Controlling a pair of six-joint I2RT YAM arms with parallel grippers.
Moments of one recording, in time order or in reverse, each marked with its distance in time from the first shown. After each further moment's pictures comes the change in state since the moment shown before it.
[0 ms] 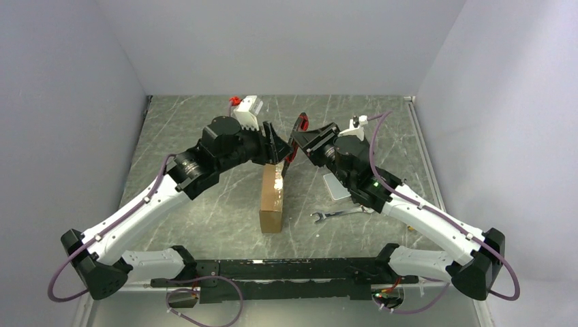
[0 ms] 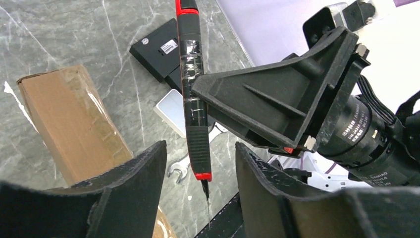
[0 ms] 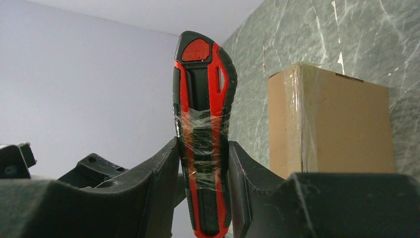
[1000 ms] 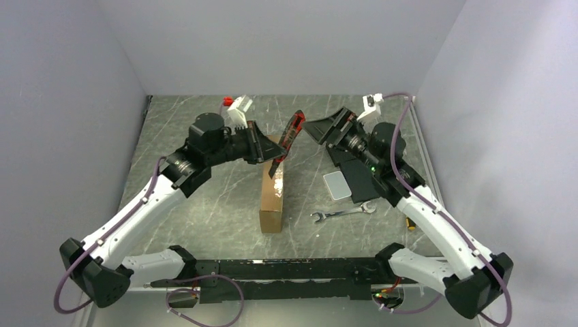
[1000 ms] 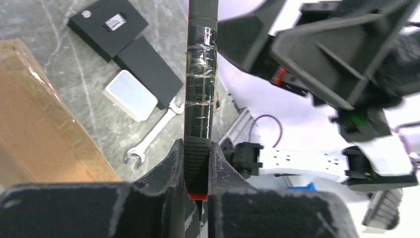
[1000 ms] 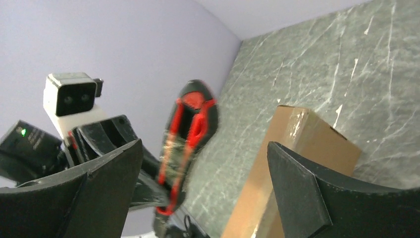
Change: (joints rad) left arm 0.125 -0.006 -0.056 0.069 0.306 -0.119; right arm -0.220 -0.101 -0.011 0.088 -0.409 -0.360
